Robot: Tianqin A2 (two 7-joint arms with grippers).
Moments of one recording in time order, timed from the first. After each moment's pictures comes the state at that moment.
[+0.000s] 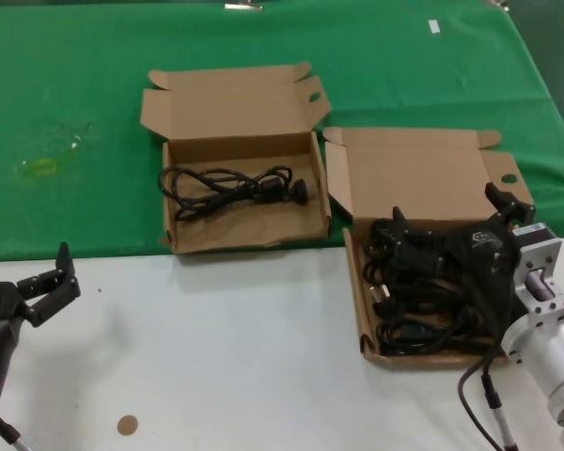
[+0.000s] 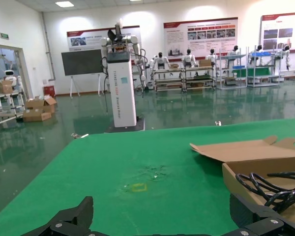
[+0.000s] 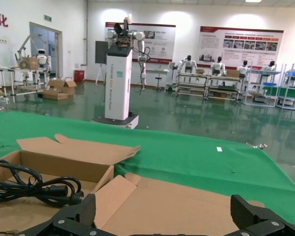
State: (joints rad) left arm 0.00 -0.30 1.60 -1.60 -1.80 0.00 0.00; right arm 0.04 0.29 -1.62 1.57 1.78 -0.03 -0.01
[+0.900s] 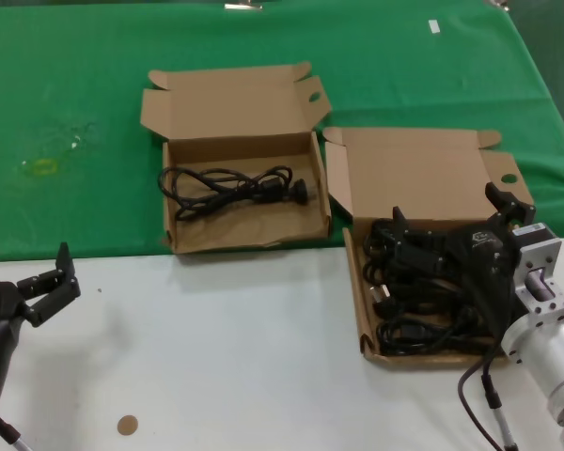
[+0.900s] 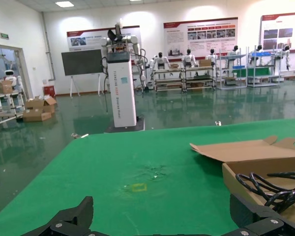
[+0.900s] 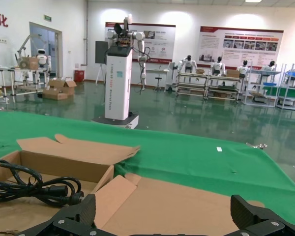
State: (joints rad) left arm 0.00 -0.30 1.60 -1.60 -1.80 0.00 0.00; right arm 0.04 0.29 -1.62 1.57 1.78 -0.03 -0.01
